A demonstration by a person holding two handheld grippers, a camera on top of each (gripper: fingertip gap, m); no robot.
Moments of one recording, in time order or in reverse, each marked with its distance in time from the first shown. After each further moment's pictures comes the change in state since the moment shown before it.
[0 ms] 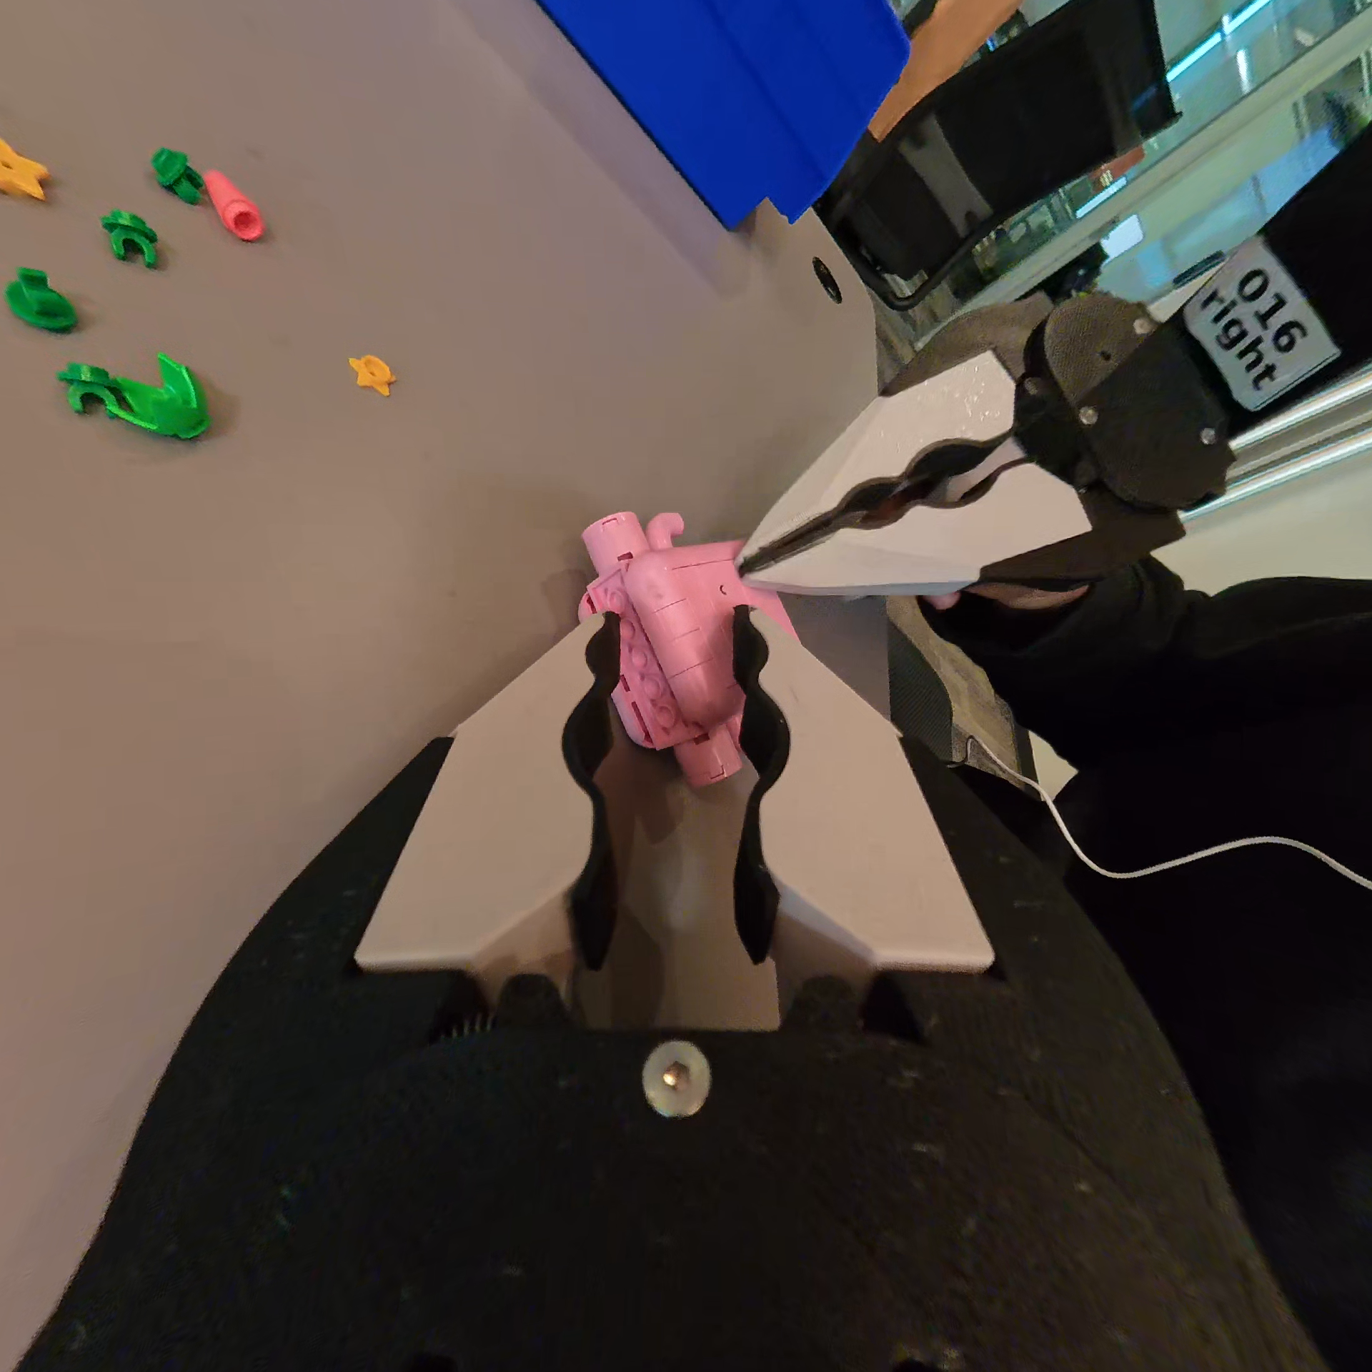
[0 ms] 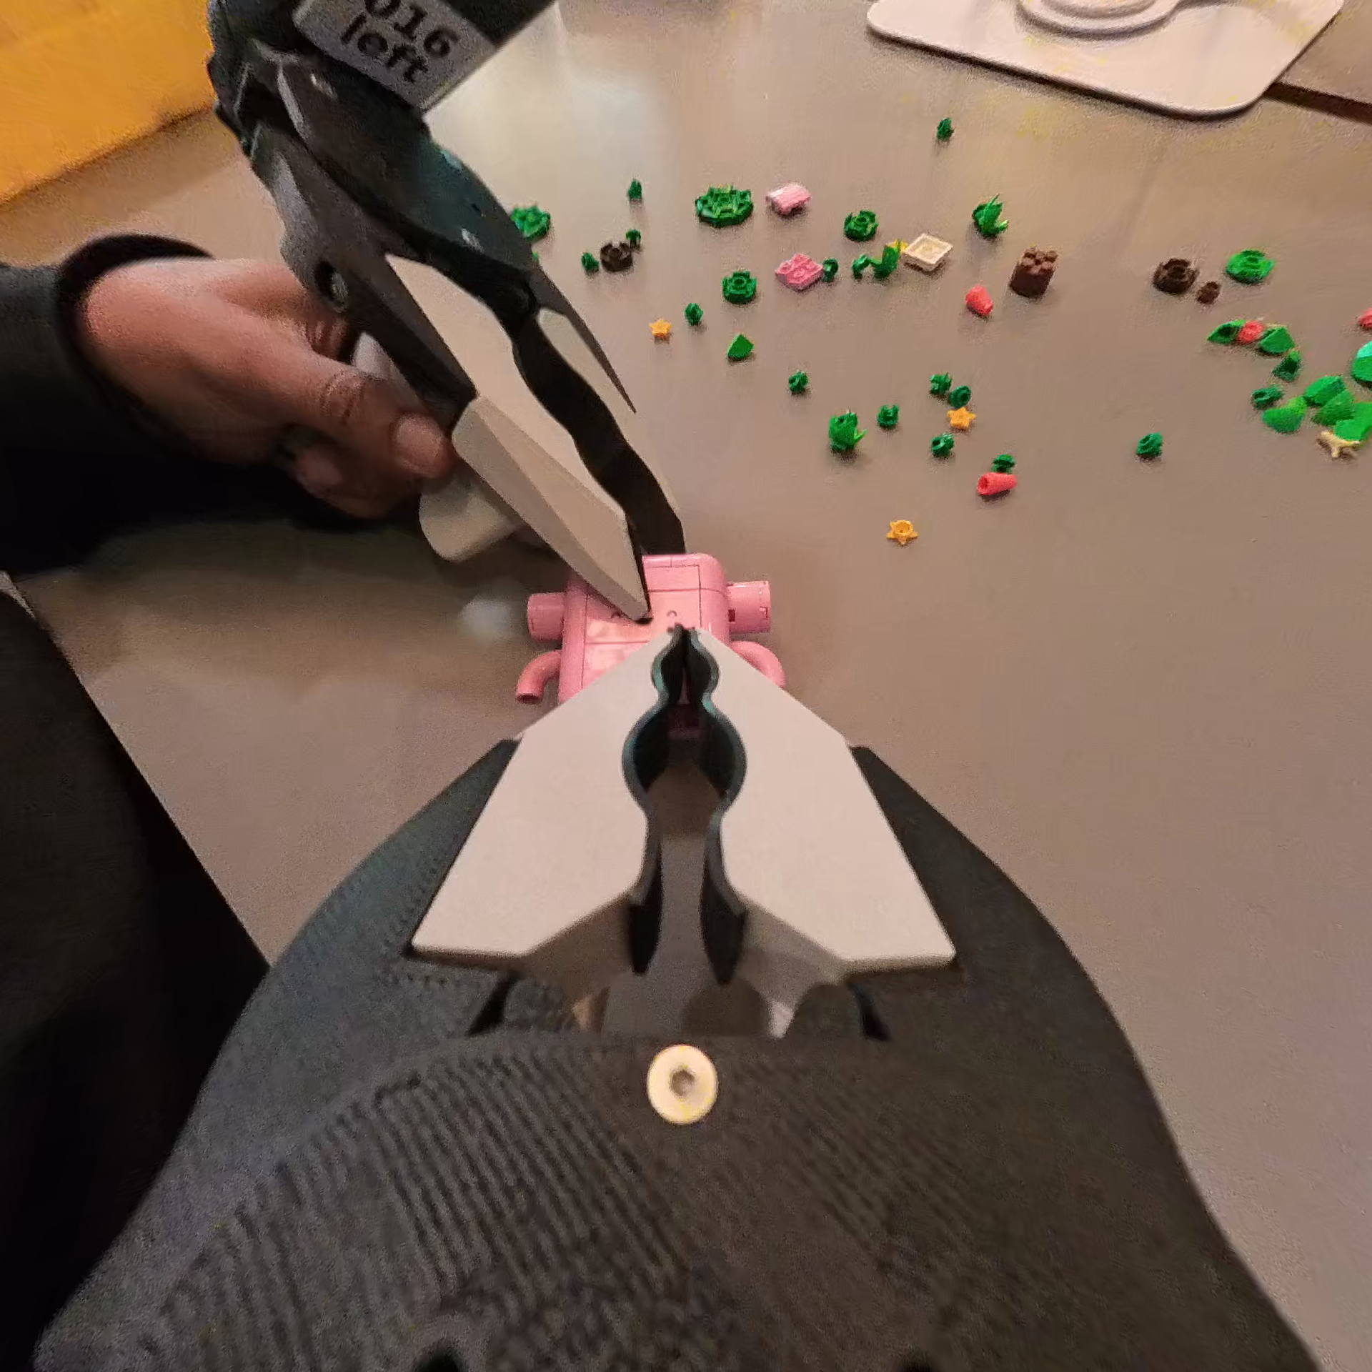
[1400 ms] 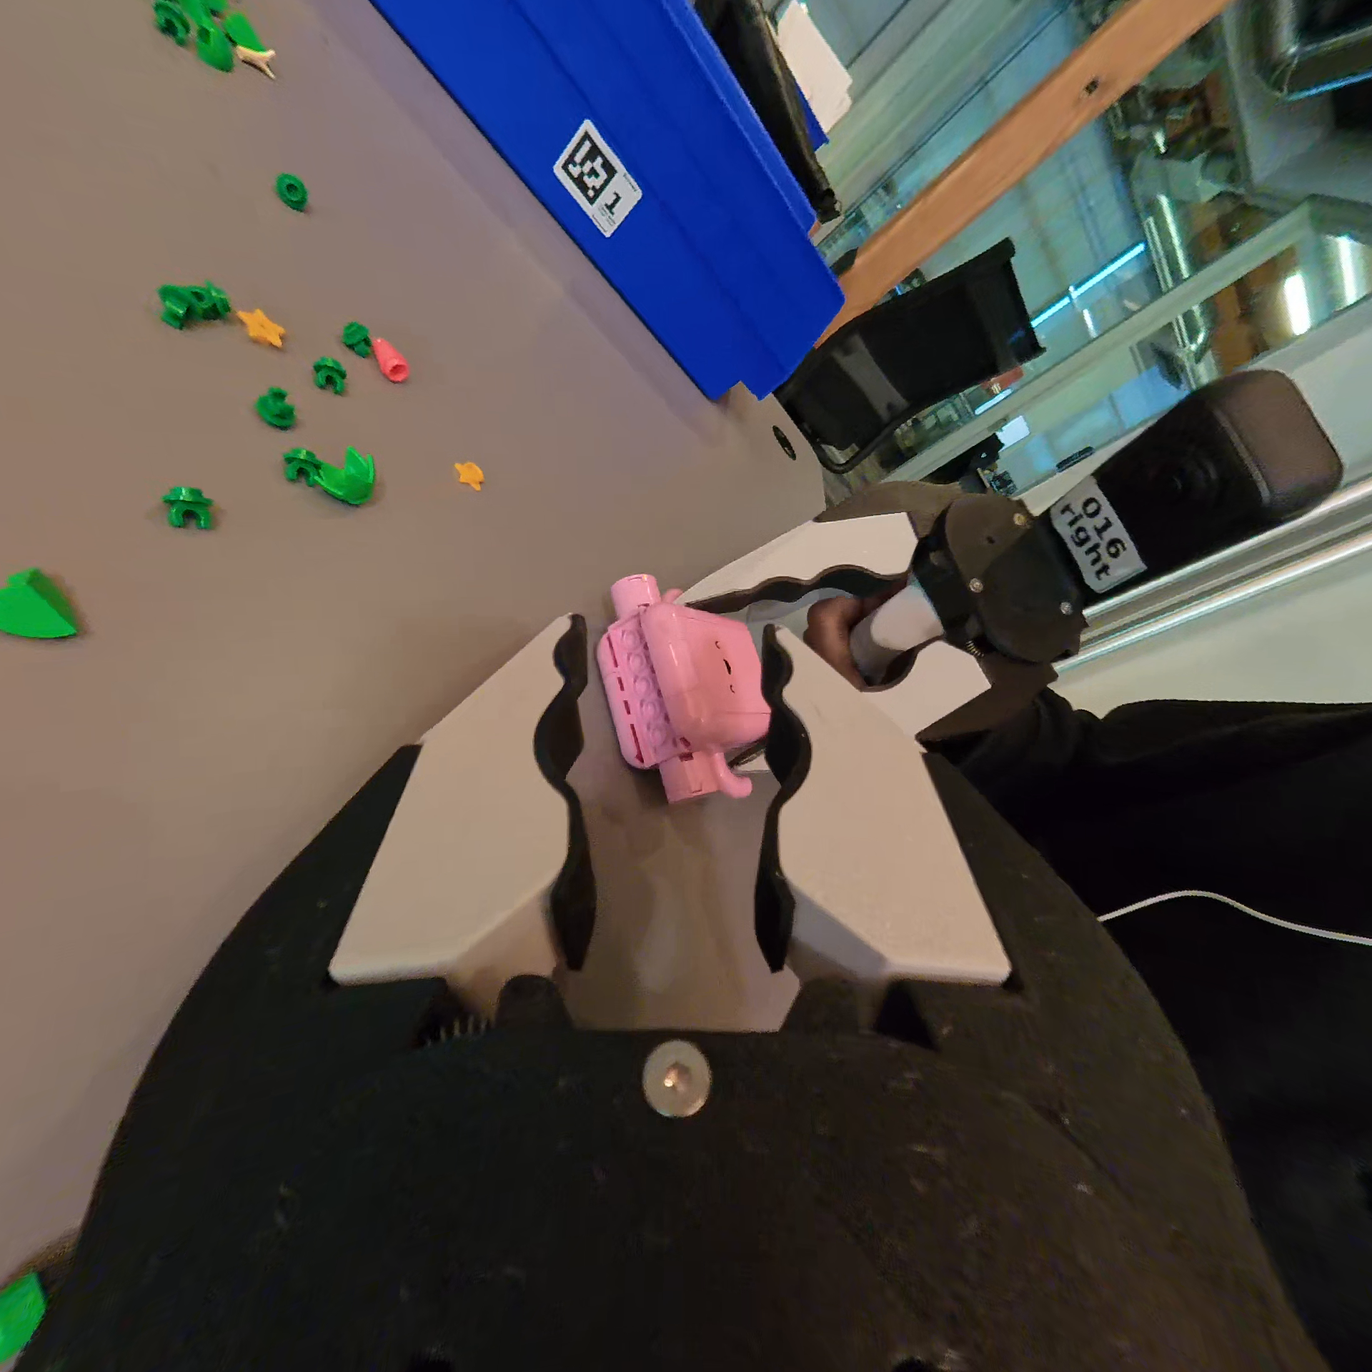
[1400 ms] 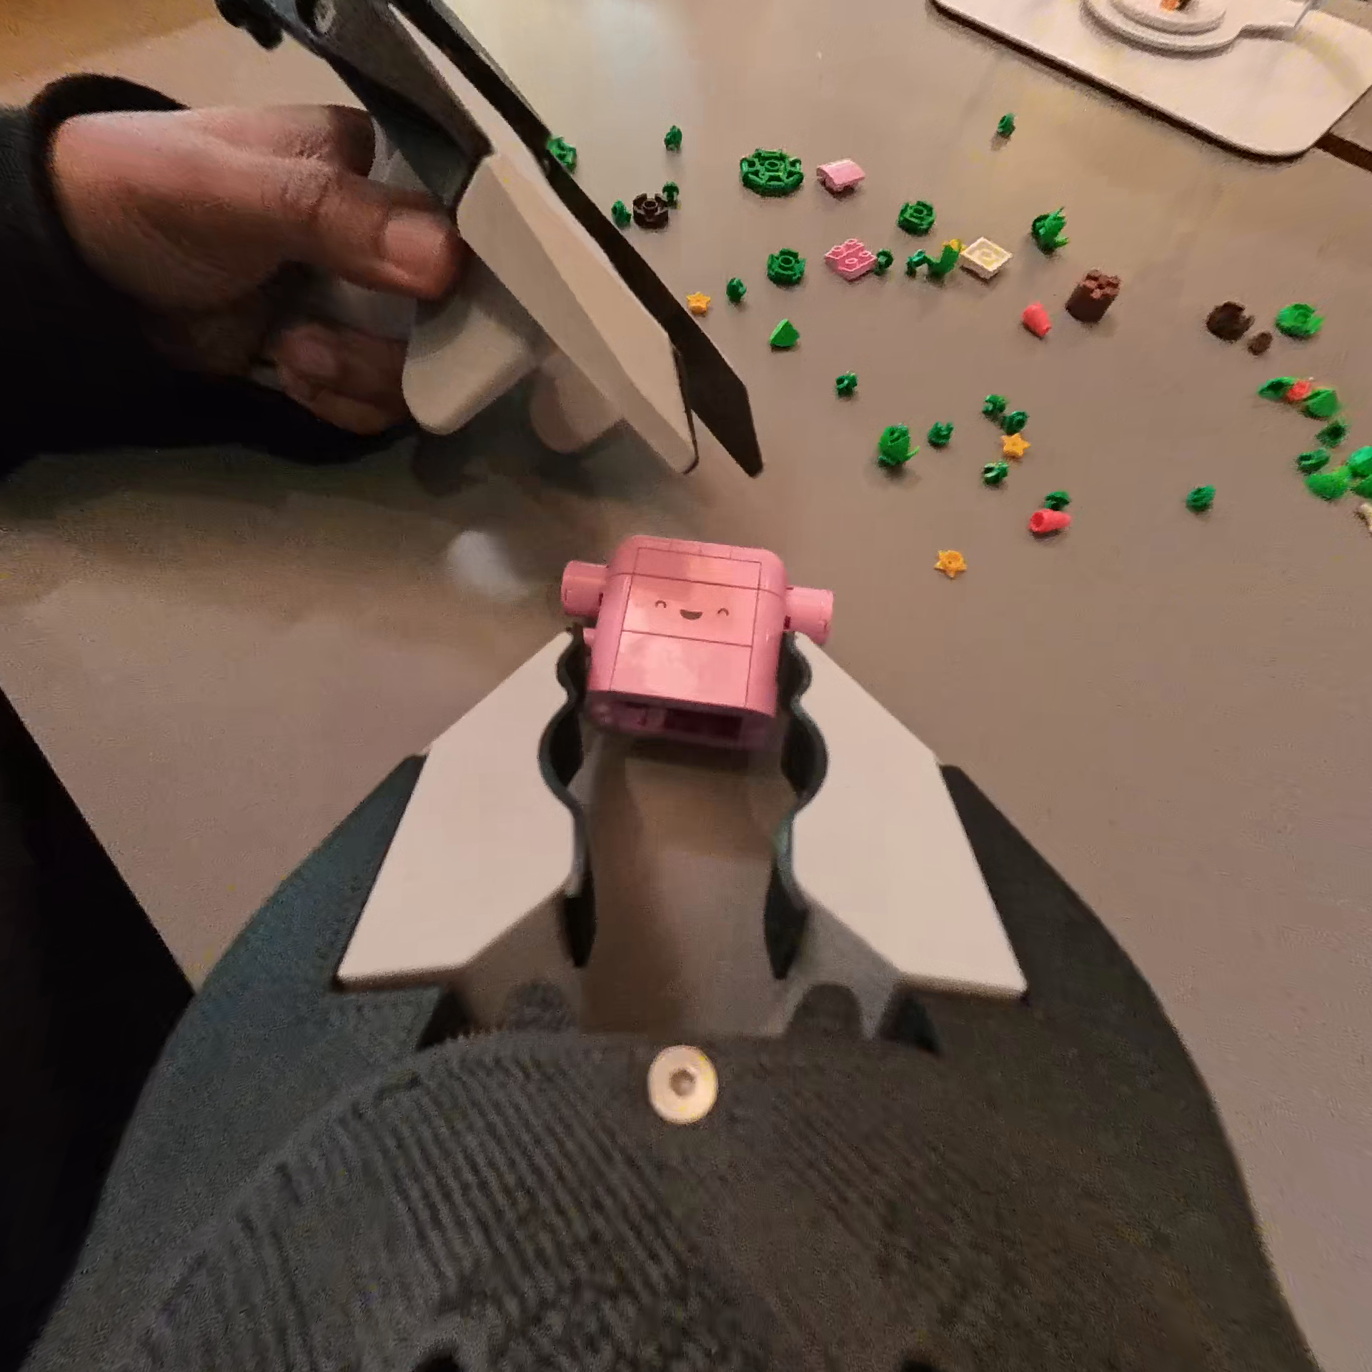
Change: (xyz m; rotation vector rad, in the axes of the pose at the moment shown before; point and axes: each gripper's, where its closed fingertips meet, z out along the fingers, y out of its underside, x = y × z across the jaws) left arm -0.008 -0.025 -0.032 0.210 0.056 -0.065; right arm -0.013 0.003 0.017 -0.035 0.027 -0.115
